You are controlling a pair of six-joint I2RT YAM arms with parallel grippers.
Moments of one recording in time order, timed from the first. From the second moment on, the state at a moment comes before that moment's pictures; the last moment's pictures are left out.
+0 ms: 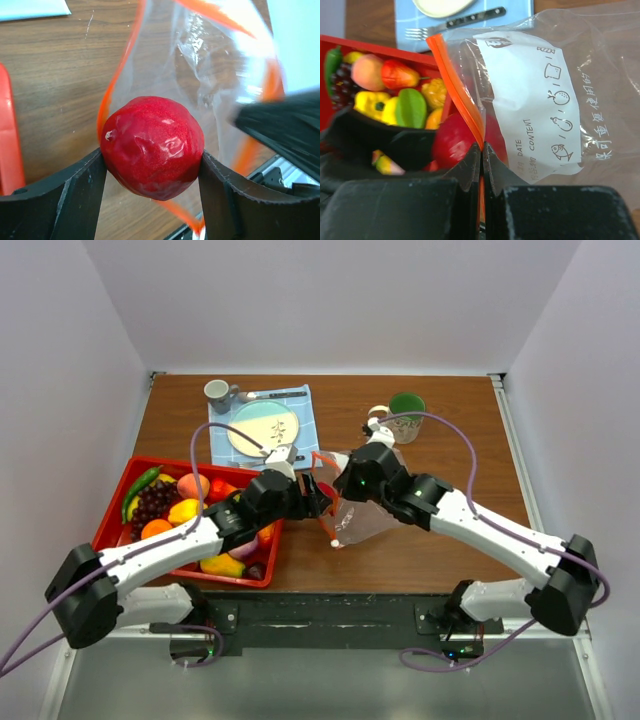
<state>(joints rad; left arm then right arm) -0.85 1.17 0.71 -0.05 -0.14 -0.78 0.87 1.28 1.07 -0.42 0.28 0.84</state>
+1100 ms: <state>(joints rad) -0.85 0.68 0.76 -0.94 -0.58 -1.20 0.87 1.24 1.07 -0.54 0.37 0.82</state>
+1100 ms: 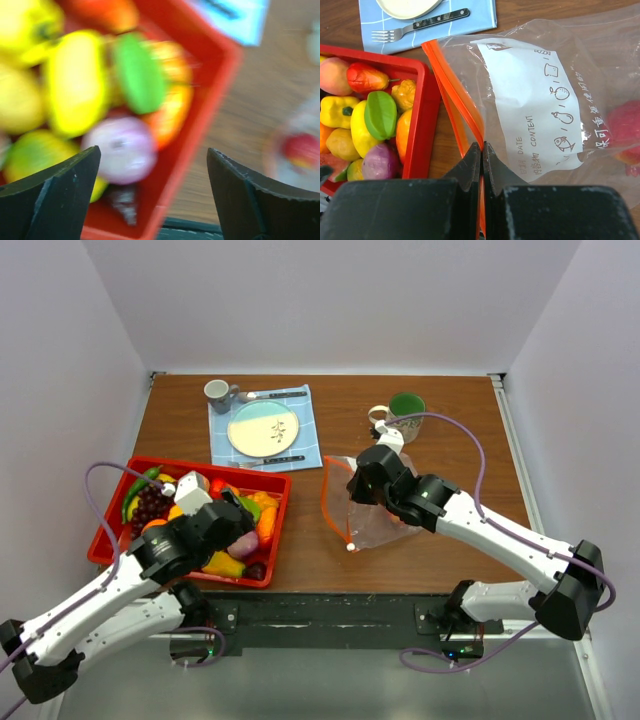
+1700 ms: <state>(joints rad) -0.82 0.89 0.59 -0.87 -0.60 -1.26 0.87 1.23 1.05 -0.53 0.35 0.81</state>
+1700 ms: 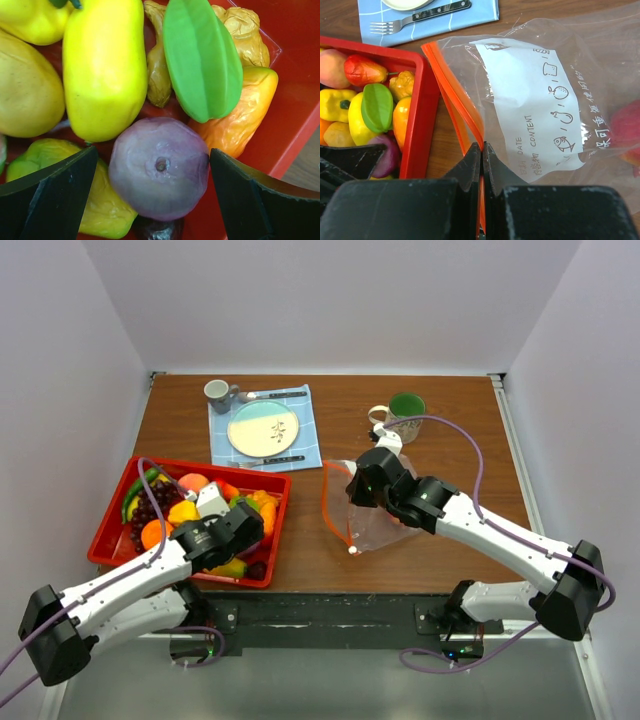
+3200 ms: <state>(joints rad) -0.83 0.98 0.79 -0.33 -0.25 -0.99 0.87 1.26 1.08 -0.53 0.29 0.83</state>
